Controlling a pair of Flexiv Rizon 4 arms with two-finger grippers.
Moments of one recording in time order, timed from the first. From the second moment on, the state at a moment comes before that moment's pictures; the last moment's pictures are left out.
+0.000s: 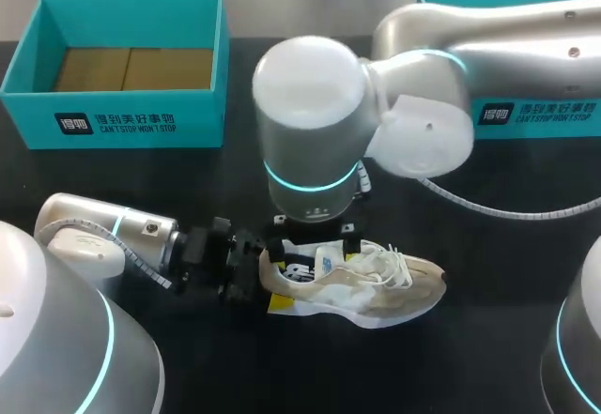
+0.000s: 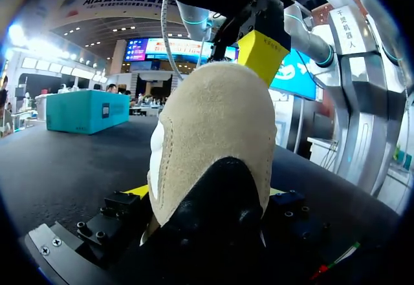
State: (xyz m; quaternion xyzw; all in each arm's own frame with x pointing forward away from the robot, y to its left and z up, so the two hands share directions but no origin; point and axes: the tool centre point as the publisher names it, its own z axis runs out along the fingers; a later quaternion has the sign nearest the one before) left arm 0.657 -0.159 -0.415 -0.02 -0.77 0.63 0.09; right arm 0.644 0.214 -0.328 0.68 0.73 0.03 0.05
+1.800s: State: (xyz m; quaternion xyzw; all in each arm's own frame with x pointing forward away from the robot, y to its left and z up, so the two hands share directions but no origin) left arm 0.658 -0.159 -0.415 -0.02 -0.77 0.63 0.09; right arm 0.638 0.195 -0.311 0.65 0.73 -0.16 0.12
